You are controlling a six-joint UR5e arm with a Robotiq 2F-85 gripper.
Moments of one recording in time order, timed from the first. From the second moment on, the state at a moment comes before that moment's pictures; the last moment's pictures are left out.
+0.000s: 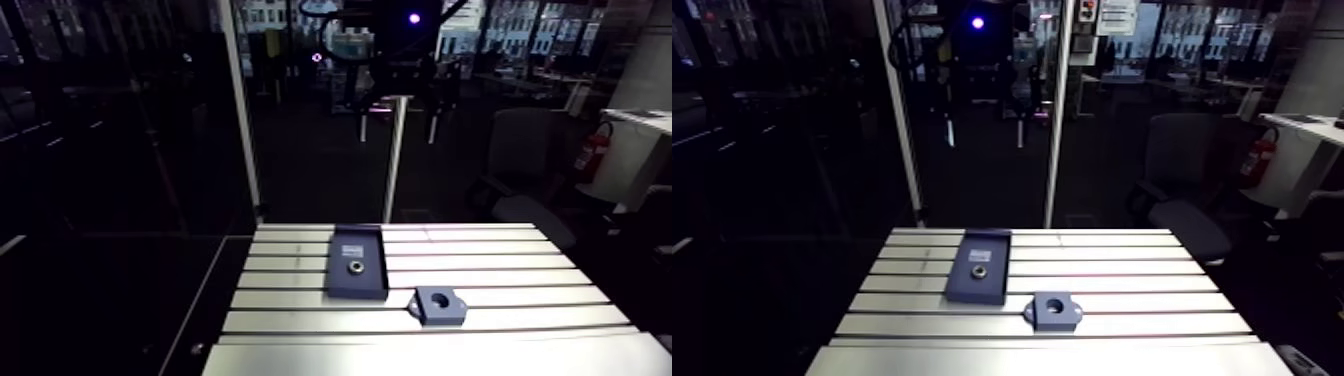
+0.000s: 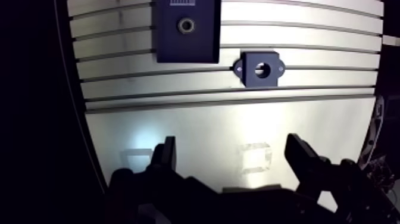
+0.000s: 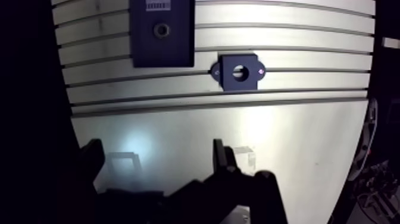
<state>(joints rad) -0.04 -1.52 1.51 -1.50 -1.59 -1.56</state>
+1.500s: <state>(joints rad) 0.00 -1.33 1.73 -1.95 -1.53 -1.54</state>
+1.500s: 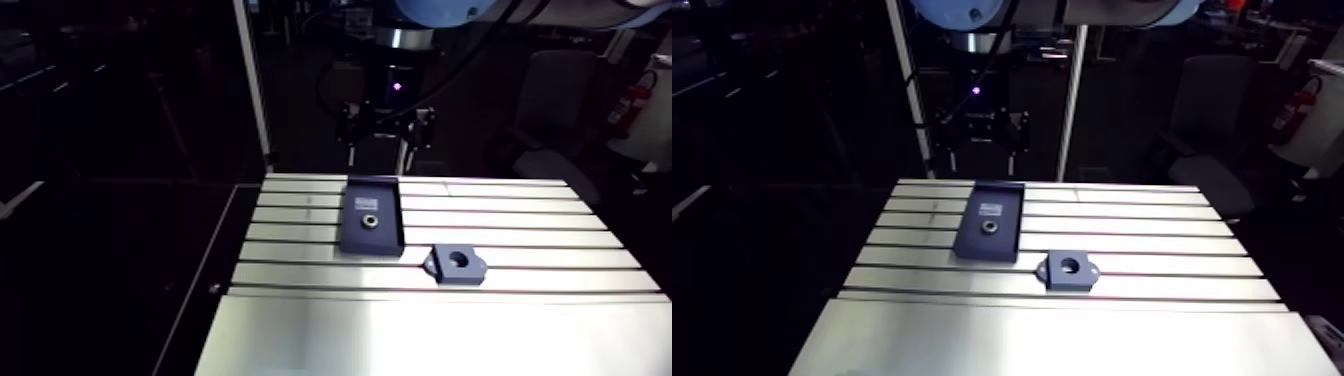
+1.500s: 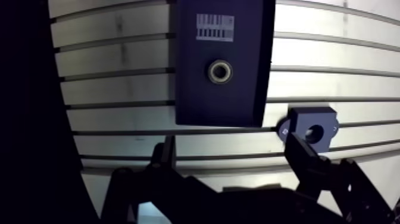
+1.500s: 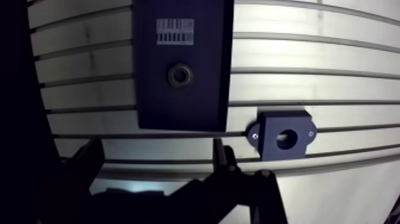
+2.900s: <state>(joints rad) 0.03 -1.11 1.78 -2.17 -1.59 -1.58</state>
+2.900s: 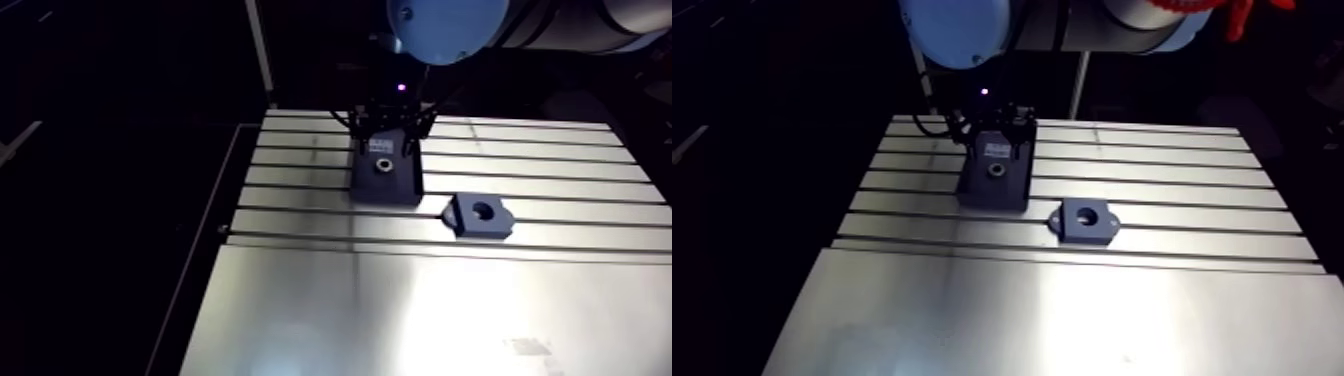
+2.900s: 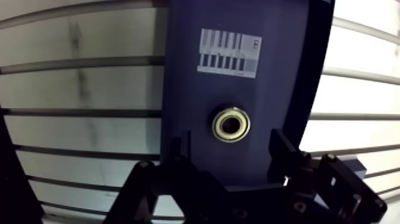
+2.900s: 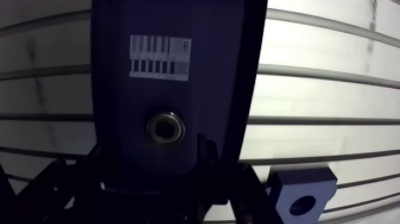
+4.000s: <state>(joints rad) 0.02 -1.08 1.82 -2.25 -1.58 -1.60</state>
